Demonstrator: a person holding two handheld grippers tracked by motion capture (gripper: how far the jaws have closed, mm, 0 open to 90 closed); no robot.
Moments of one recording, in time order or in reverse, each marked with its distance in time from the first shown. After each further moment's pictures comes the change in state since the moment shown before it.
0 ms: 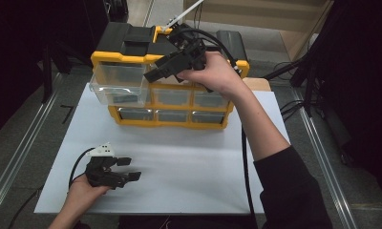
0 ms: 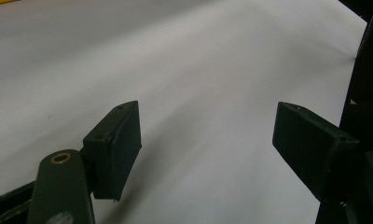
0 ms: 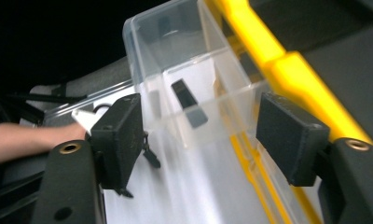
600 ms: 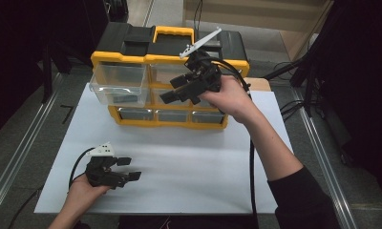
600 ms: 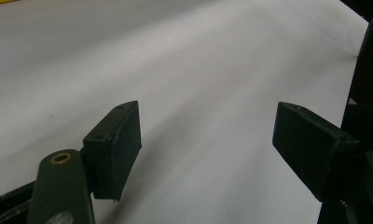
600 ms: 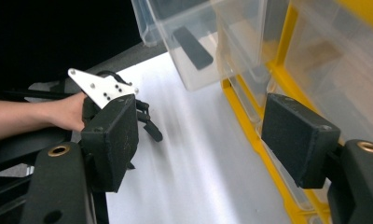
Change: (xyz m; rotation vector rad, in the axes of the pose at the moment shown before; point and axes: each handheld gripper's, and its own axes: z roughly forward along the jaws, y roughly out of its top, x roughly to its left) left arm 0.001 0.000 0.001 -0.001 0.002 -0.005; right arm 0.006 -0.059 0.003 -0.021 -0.010 0.025
